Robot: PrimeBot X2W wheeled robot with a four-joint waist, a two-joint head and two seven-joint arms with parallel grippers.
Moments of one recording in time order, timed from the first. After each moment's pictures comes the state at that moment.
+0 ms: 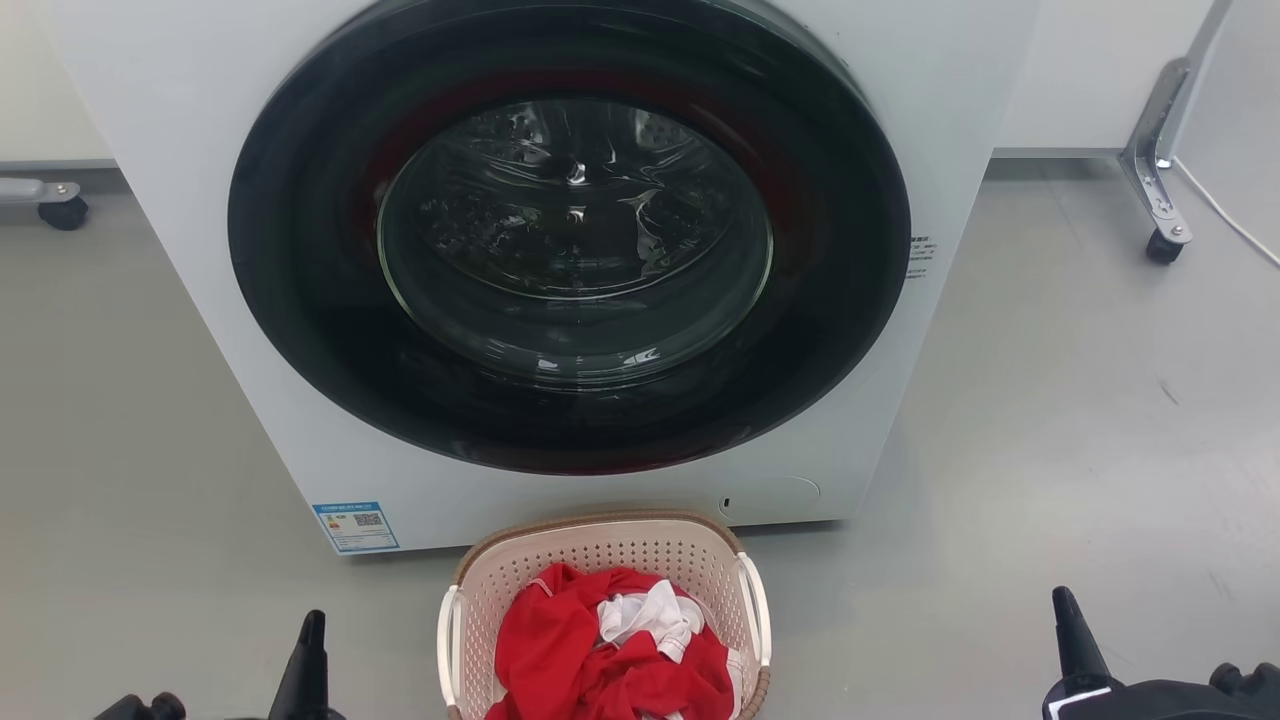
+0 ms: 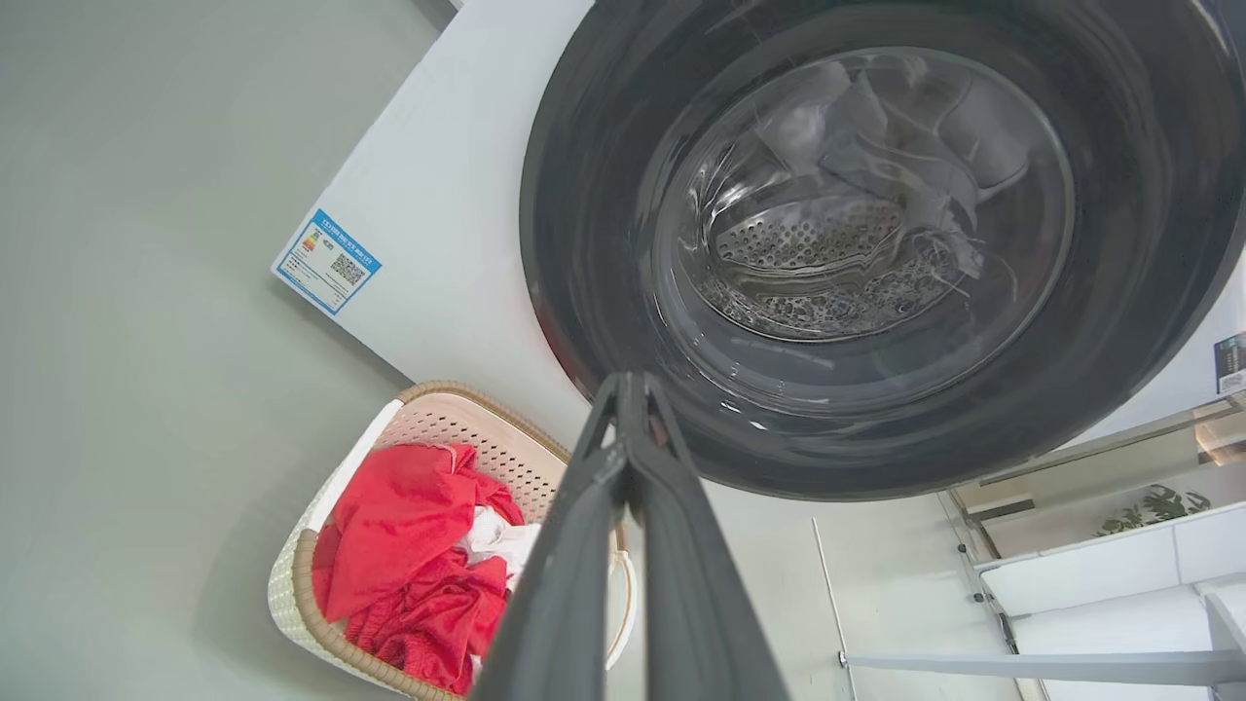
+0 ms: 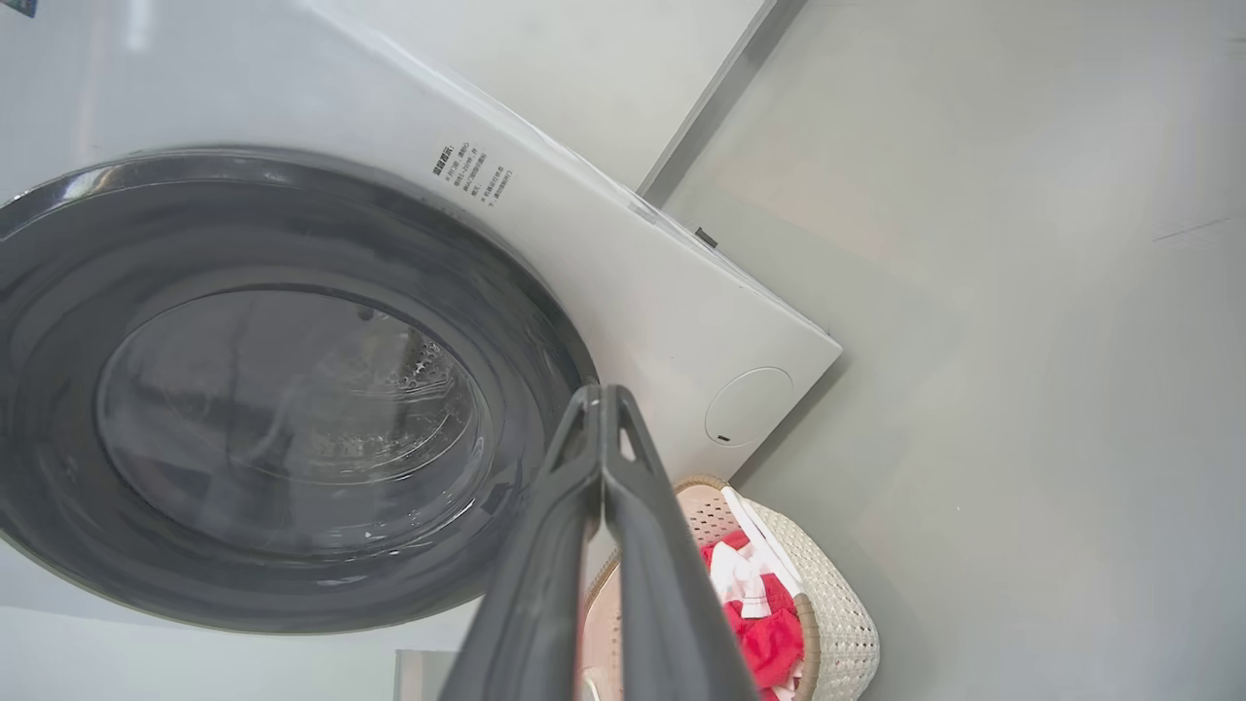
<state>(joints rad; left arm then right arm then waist) 0.05 0.07 -0.01 0.20 -1.06 -0.02 -0.02 0.00 -0.07 0.04 0.23 1.07 0.02 -0.02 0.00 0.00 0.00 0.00</state>
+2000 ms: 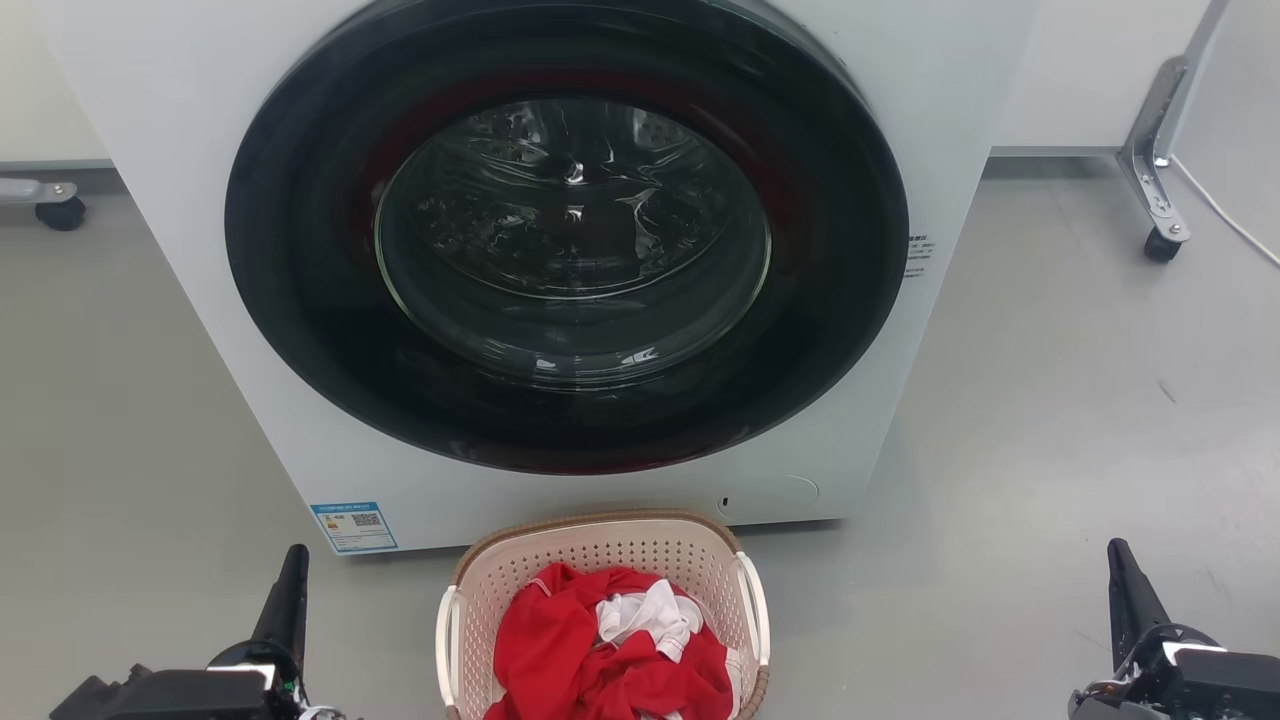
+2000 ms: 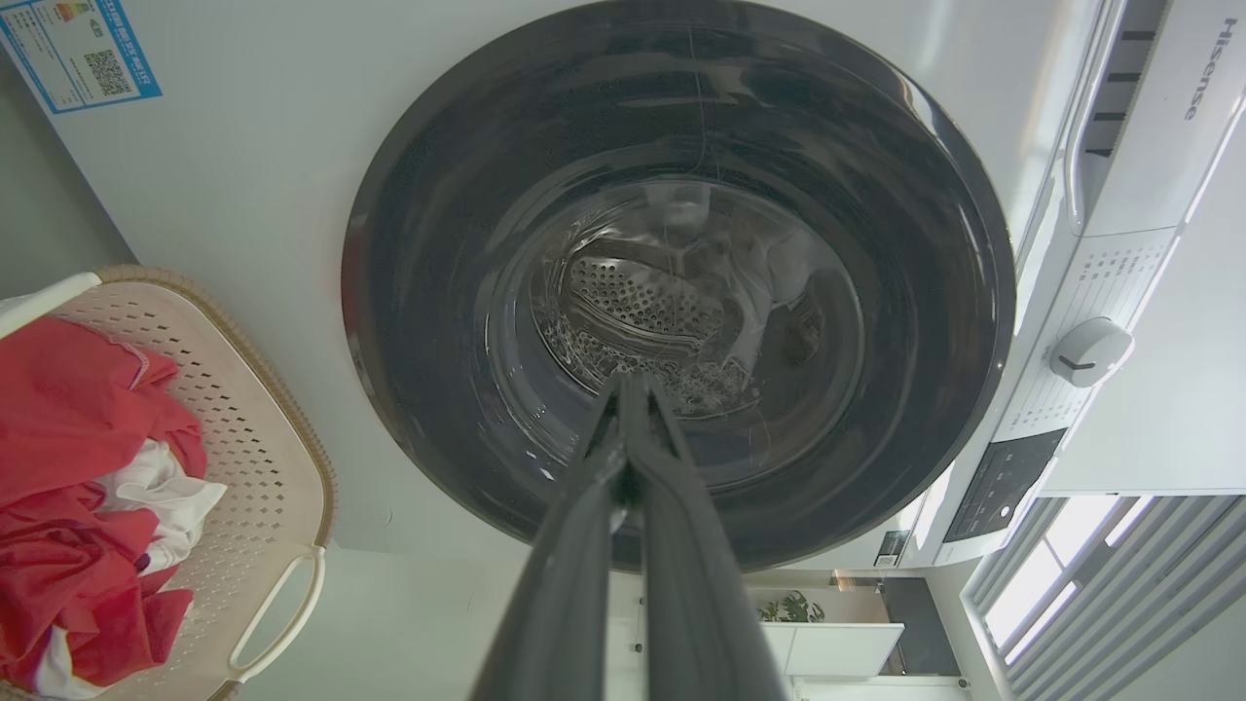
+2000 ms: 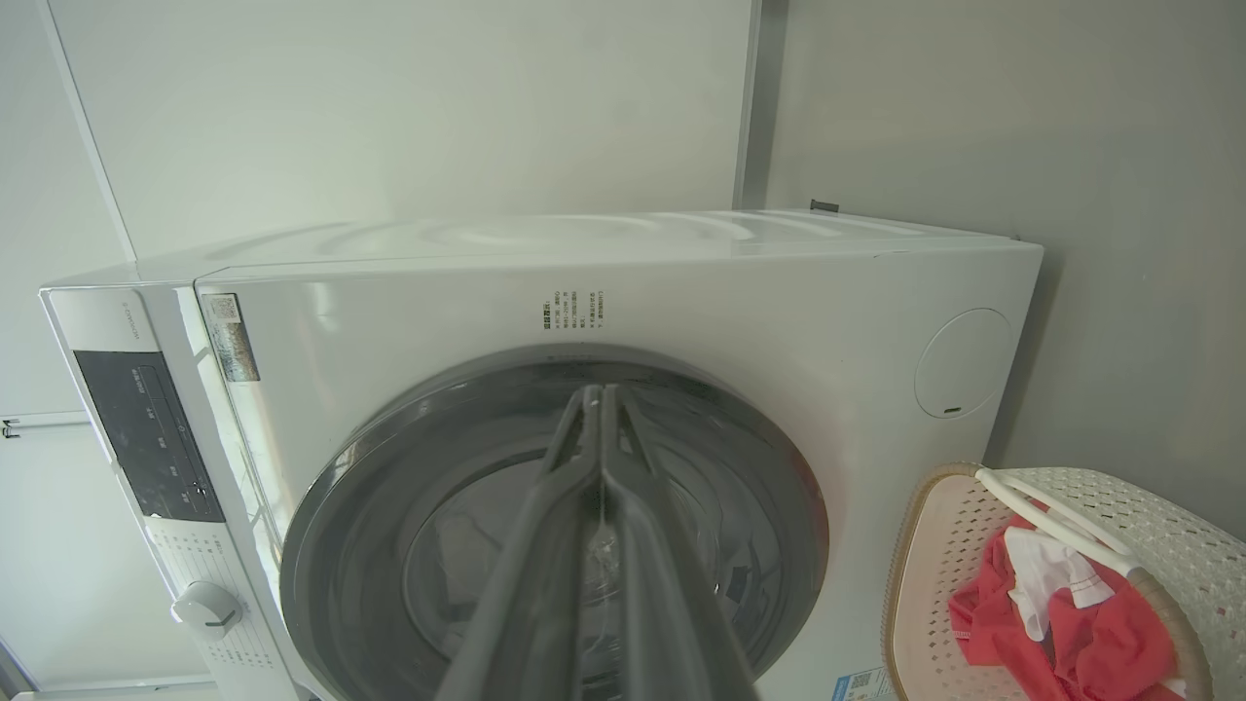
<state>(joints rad) -0.08 0.04 0.09 0.29 -1.60 -0.12 0.11 -0.09 -0.04 -0.13 0.30 1.60 0.12 0.11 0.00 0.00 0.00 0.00</state>
